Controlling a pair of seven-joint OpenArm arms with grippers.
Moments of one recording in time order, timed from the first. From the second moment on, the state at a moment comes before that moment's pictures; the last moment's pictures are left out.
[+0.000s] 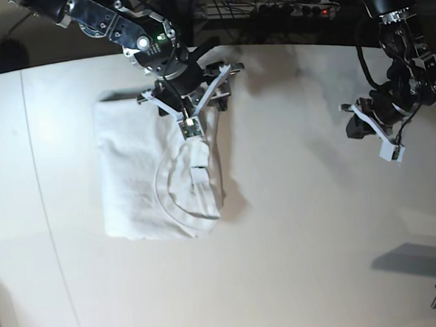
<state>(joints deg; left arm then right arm) 9.2 -24.7 -24.9 91.7 -38.6 -32.1 61.3 -4.2 13.9 -53.9 113.5 13.9 -39.2 -48.1</state>
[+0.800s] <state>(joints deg) 10.3 -24.9 -24.2 91.7 -39.6 -32.1 59.1 0.8 14.2 -53.7 107.6 13.9 -39.2 -48.2</state>
